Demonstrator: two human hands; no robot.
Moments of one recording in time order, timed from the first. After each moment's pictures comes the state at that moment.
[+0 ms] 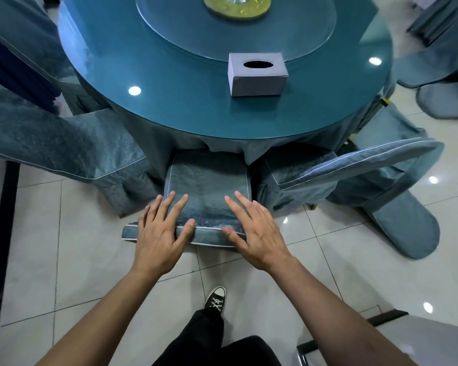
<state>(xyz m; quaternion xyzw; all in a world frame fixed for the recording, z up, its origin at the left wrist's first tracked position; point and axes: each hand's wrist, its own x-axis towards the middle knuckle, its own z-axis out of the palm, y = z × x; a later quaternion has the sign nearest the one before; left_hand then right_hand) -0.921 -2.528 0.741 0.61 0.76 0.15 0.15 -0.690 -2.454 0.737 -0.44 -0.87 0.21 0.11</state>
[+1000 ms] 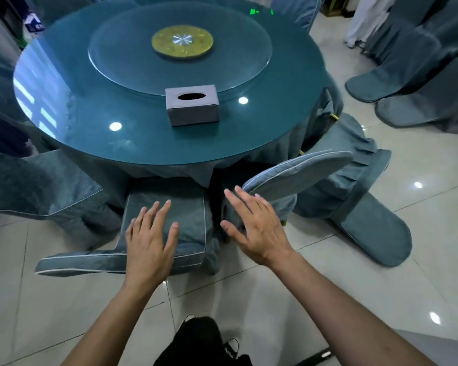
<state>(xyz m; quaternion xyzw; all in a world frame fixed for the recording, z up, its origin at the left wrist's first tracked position) -0.739 -2.467 0.788 0.57 0.78 0.21 0.14 -0.504 -2.381 0.787 -0.46 -0.86 0.13 0.17</state>
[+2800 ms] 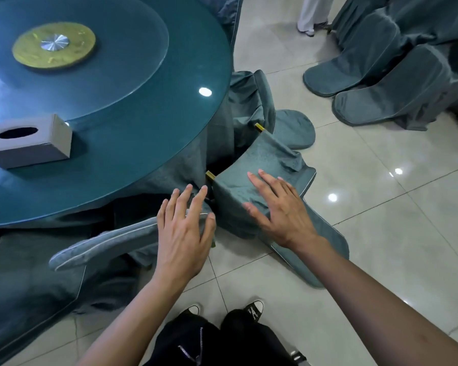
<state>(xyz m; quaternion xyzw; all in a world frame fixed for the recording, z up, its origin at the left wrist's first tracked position) -0.245 -2.141 0.820 0.65 0.72 0.18 0.12 -0.025 -2.057 0.803 -0.52 -0.84 0.10 0.12</state>
